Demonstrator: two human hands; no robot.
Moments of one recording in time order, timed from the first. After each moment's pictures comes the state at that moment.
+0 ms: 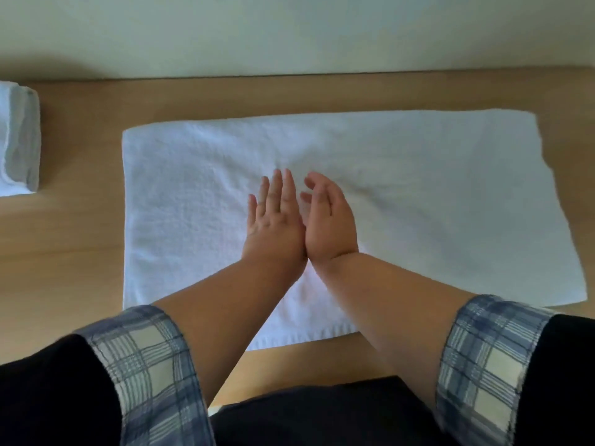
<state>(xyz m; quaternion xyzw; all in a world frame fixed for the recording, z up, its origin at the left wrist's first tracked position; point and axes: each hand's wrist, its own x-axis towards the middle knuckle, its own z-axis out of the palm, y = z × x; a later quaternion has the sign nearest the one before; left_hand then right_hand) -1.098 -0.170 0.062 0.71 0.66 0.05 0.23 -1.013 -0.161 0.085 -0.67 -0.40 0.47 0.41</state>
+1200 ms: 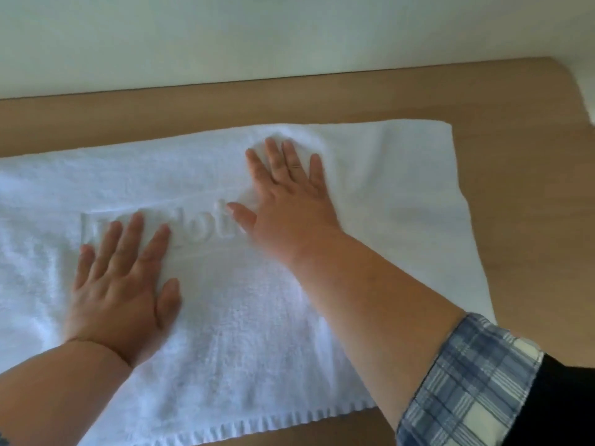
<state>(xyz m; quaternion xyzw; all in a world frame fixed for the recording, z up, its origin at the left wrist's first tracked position) -1.045 -0.147 0.026 0.73 0.67 -0.03 0.07 -0.795 -0.041 0.034 -0.61 -0.78 0.16 -0.04</state>
